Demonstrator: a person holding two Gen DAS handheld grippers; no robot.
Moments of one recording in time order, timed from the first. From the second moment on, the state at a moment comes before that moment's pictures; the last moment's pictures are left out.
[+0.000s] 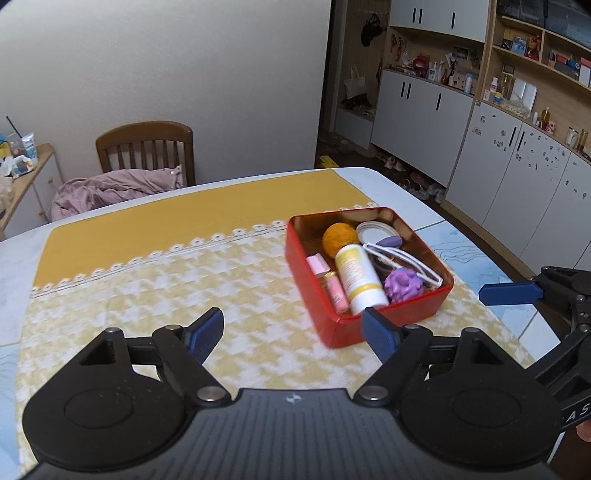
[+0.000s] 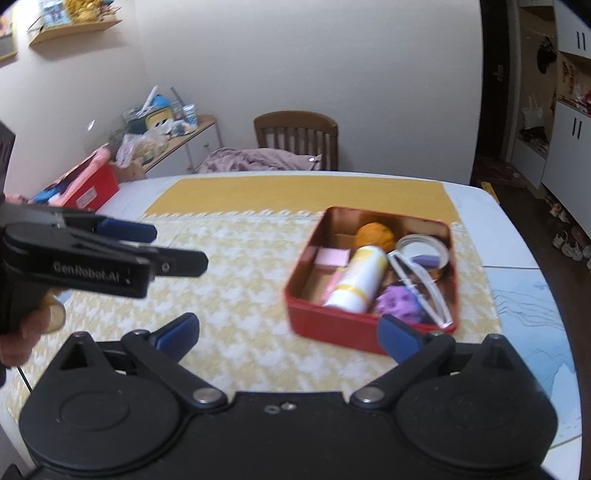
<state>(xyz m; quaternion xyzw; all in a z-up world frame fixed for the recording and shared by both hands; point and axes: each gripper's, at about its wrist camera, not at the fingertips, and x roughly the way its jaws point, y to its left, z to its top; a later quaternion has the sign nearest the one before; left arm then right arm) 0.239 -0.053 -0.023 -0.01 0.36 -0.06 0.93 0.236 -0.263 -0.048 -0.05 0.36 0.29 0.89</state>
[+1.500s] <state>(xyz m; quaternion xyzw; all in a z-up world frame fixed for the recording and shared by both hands) 0.139 0.021 -0.138 -0.05 0.46 -0.01 0.89 0.117 -0.159 -0.142 -0.14 0.41 0.33 0.84</state>
